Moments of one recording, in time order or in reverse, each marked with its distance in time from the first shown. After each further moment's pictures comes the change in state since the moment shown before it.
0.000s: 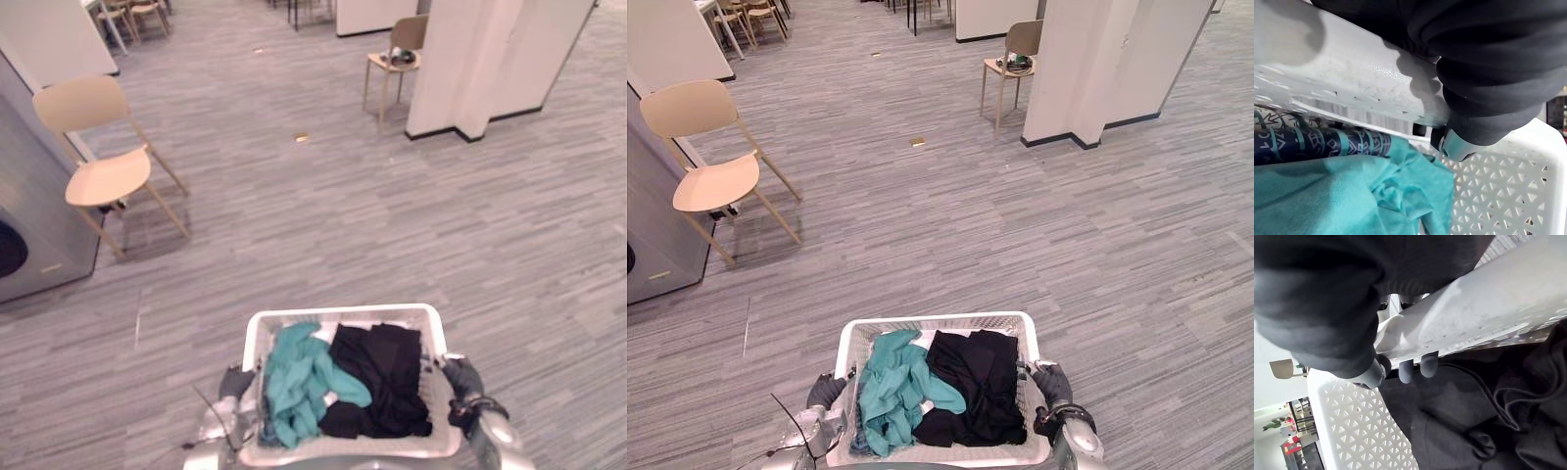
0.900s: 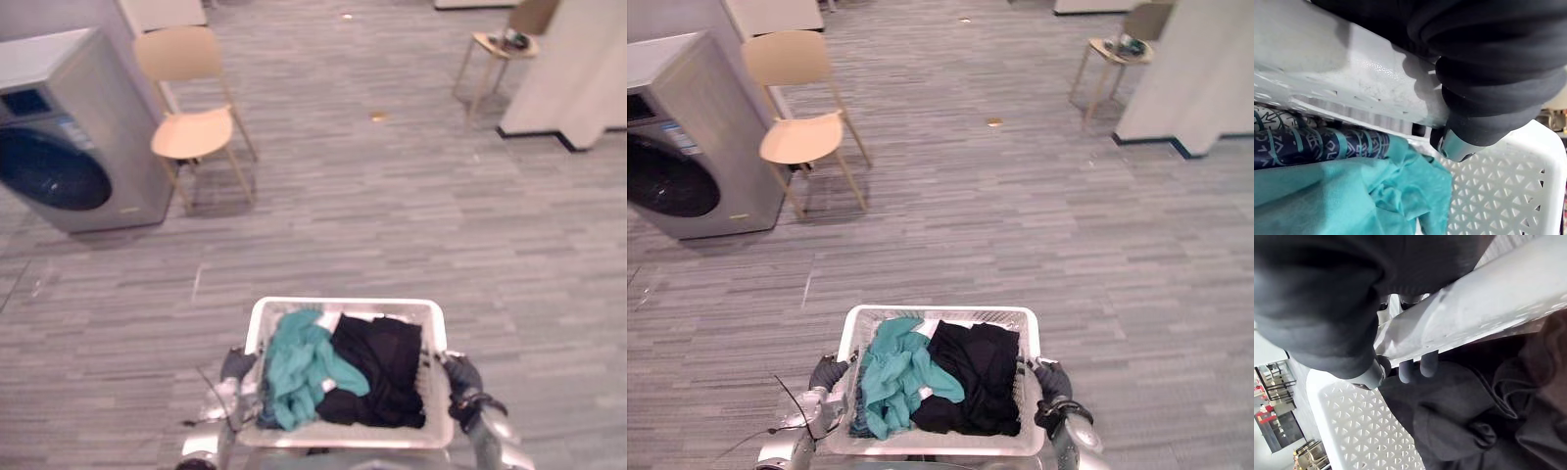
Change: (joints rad) left arm -0.061 0.076 -0.024 -0.041 -0.016 0.019 0.005; right arm -0.054 0.023 -0.013 0.126 0.146 -0.028 0.057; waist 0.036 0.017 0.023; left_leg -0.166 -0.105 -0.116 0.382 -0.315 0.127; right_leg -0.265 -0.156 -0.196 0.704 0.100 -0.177
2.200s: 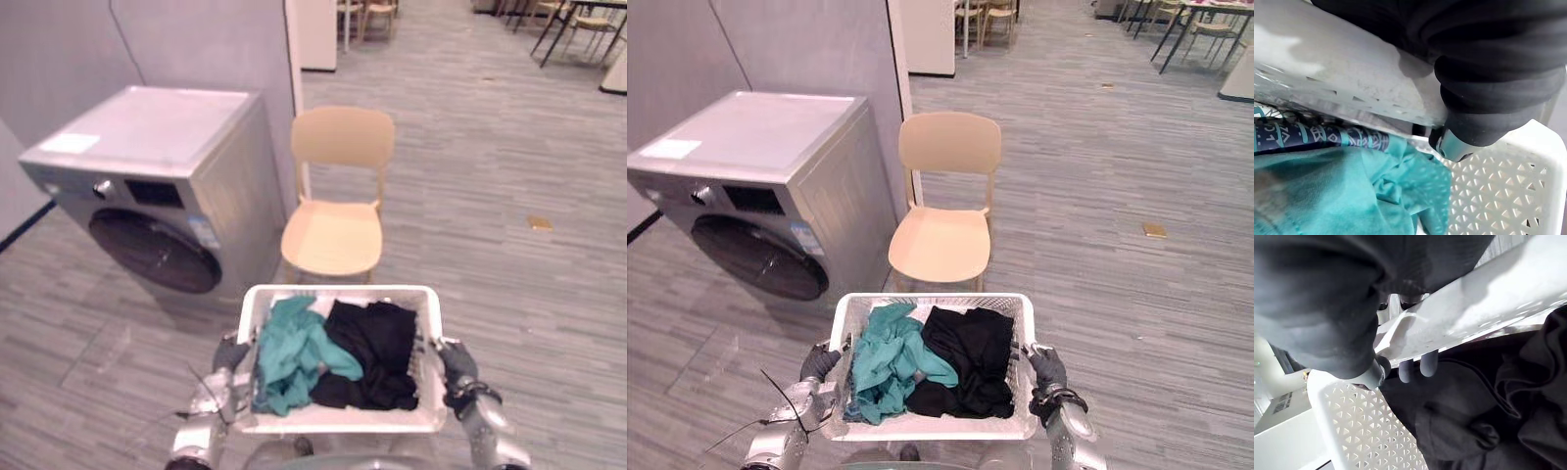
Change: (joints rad) left arm 0.001 -0.011 0.018 -0.083 -0.004 0.020 0.003; right arm -0.029 -0.031 0.029 -0.068 0.031 0.013 -0.012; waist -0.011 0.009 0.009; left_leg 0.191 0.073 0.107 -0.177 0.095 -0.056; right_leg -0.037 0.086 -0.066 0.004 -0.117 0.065
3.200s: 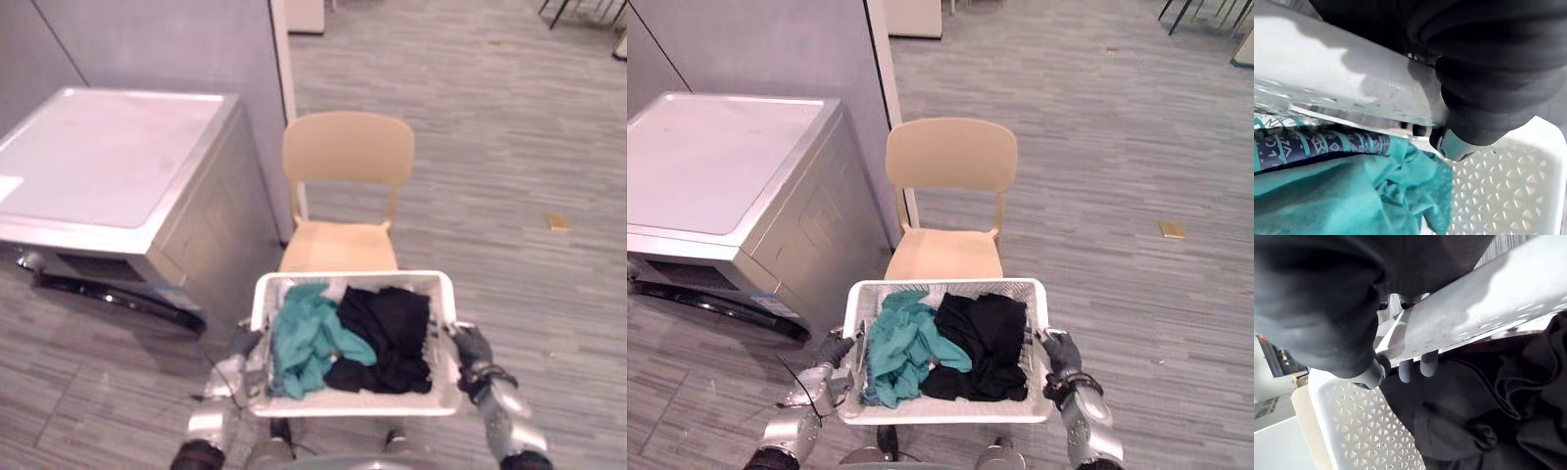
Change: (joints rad) left arm -0.123 -0.016 -0.027 0.028 0.000 0.004 0.012; right arm -0.143 -0.095 -0.006 0.007 0.001 0.032 -0.003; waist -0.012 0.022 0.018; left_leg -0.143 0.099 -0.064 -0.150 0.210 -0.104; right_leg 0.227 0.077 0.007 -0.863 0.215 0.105
